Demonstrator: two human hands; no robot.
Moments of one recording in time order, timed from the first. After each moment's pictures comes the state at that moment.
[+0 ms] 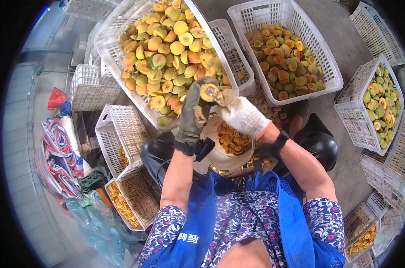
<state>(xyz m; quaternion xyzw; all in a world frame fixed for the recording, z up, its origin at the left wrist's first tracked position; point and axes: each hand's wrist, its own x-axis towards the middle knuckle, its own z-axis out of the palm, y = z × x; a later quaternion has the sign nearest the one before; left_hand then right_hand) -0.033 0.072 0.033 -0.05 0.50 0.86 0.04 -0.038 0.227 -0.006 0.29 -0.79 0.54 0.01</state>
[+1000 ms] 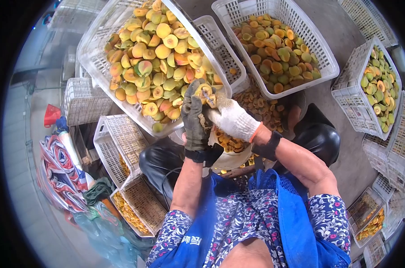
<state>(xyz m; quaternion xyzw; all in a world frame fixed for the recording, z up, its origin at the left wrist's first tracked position) -0.018 0.085 0.007 -0.05 0.60 0.80 -0.04 -0.027 0.212 -0.010 0.27 -0.82 0.50 -0.03</state>
